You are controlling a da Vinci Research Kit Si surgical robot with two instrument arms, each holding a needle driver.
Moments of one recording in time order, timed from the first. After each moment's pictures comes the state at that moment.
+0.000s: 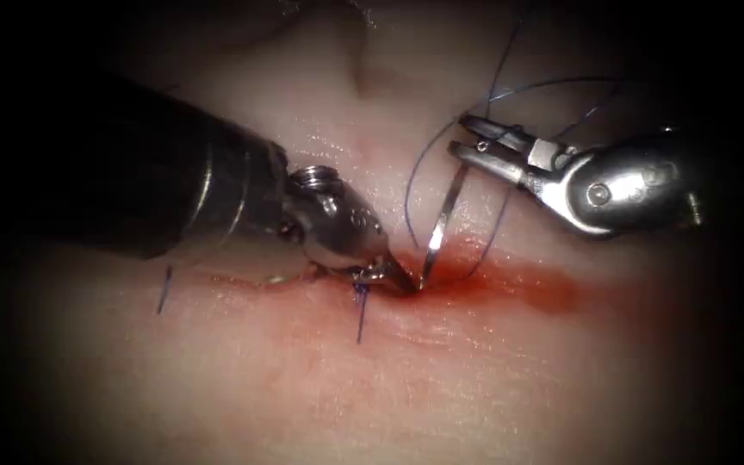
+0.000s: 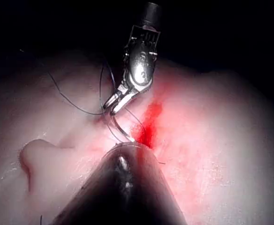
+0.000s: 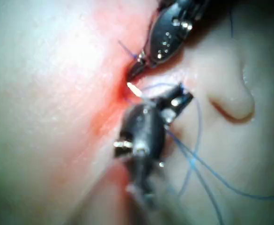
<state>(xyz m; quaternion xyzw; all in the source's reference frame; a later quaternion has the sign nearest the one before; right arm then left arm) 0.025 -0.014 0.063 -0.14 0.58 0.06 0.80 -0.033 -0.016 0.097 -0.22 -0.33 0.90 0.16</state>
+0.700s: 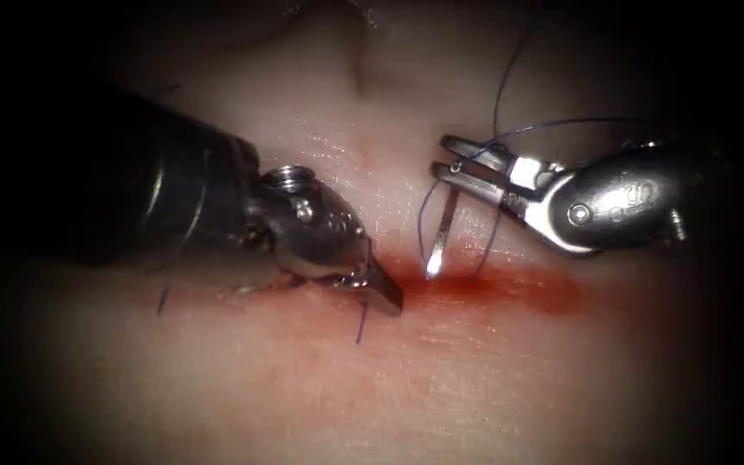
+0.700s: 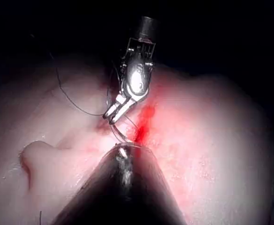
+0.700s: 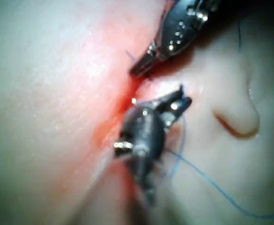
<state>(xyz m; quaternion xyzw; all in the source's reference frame) 0.025 -0.015 0.063 -0.13 0.58 0.03 0.80 -0.033 -0.016 0.092 -0.22 -0.32 0.91 0.18</state>
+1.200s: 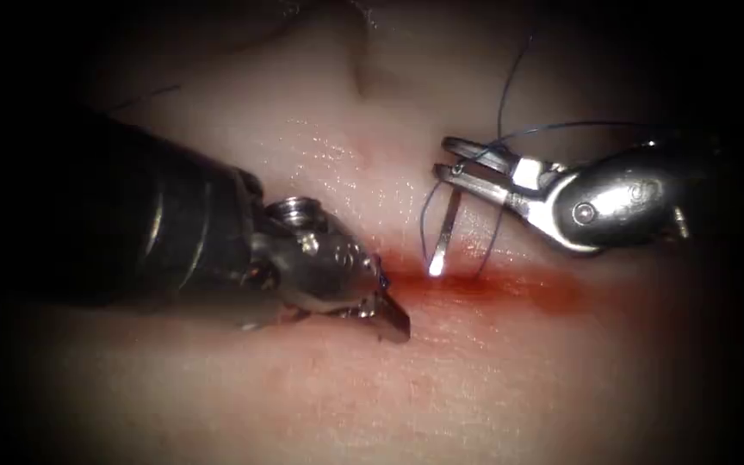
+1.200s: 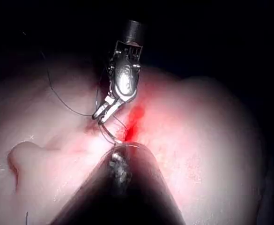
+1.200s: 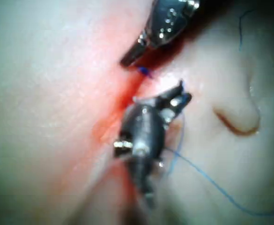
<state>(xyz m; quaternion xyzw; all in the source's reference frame) 0.026 -0.015 0.063 -0.10 0.61 0.04 0.79 -0.033 -0.018 0.092 -0.22 -0.31 0.91 0.18</state>
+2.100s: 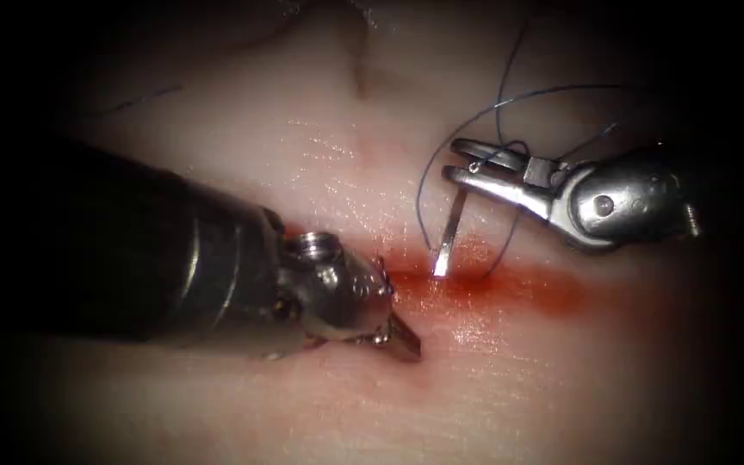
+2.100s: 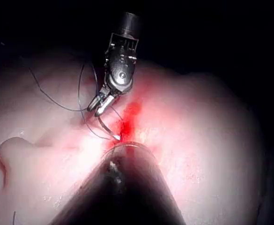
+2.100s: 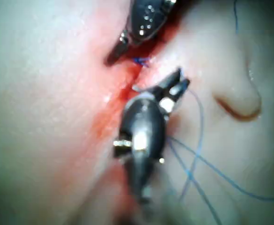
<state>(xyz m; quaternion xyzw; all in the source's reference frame) 0.026 -0.014 0.062 -0.06 0.64 0.10 0.76 -0.034 -0.020 0.094 -0.22 -0.32 0.91 0.17</state>
